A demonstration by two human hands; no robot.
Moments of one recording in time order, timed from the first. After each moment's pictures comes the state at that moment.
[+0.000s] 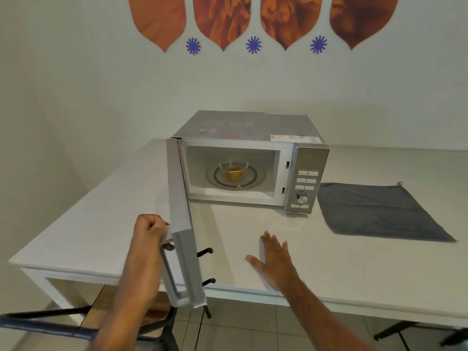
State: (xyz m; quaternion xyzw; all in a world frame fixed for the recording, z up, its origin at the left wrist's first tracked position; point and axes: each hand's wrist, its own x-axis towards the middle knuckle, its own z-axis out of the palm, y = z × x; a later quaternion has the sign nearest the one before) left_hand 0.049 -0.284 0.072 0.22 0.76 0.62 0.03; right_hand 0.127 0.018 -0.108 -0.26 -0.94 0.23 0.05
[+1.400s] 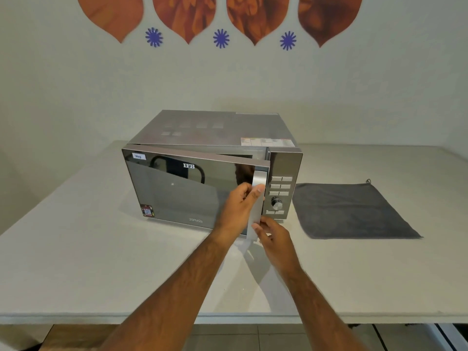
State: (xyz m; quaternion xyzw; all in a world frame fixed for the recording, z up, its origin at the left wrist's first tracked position) left_hand 0.020 -0.003 0.053 0.39 0.68 0.59 0.20; right_hand 0.132 0.080 -0.039 -0.29 -0.79 0.46 0.29
